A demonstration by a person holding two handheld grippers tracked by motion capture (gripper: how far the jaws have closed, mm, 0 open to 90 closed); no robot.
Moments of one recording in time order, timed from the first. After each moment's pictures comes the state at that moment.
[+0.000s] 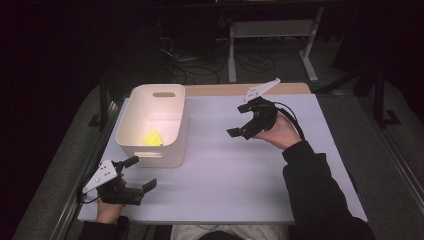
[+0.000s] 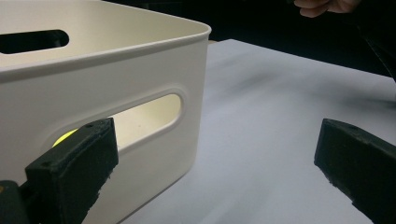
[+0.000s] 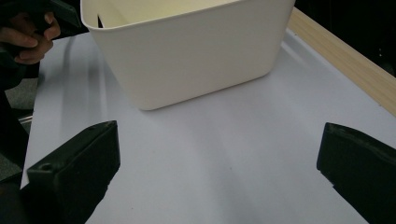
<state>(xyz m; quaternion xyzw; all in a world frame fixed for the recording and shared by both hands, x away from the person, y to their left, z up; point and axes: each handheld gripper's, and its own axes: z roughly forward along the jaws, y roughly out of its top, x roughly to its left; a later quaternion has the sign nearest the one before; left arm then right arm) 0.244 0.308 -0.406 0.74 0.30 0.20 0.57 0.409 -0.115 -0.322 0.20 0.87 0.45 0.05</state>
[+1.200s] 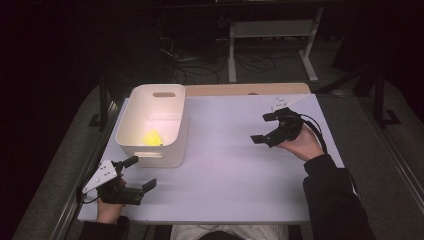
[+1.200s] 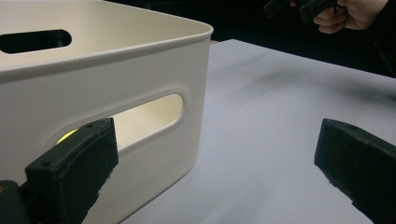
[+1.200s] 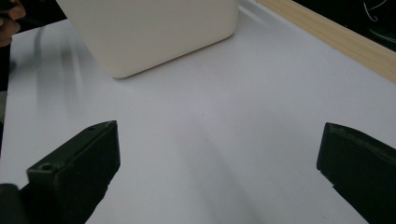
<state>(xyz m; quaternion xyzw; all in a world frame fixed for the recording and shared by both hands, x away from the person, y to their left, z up) 0.244 0.308 -0.406 0.74 0.30 0.21 0.57 0.394 -0.181 -0.353 0.26 0.85 0.45 0.07</state>
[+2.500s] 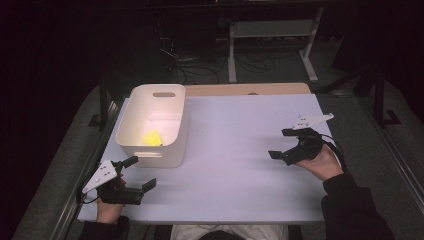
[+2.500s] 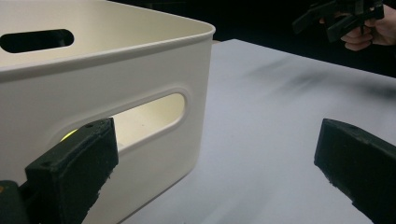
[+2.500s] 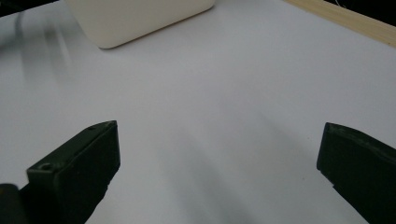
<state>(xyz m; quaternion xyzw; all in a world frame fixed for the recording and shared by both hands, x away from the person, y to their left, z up) 0.244 0.308 -0.406 0.74 0.30 0.21 0.57 0.349 -0.227 -0.382 0.30 0.83 0.45 0.09</state>
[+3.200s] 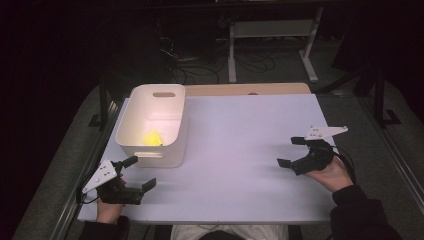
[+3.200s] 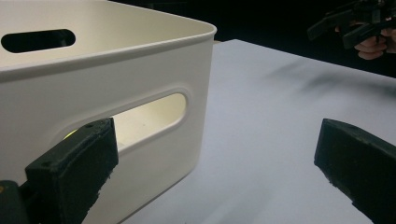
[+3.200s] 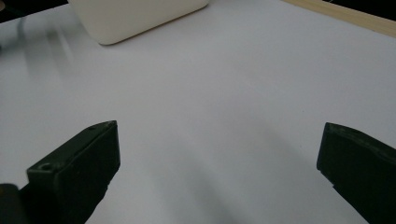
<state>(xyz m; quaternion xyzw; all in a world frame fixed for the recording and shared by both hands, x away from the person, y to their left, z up) 0.244 0.308 -0.406 0.74 0.30 0.21 0.57 0.324 -0.250 -0.397 0.32 0.82 0.47 0.10</state>
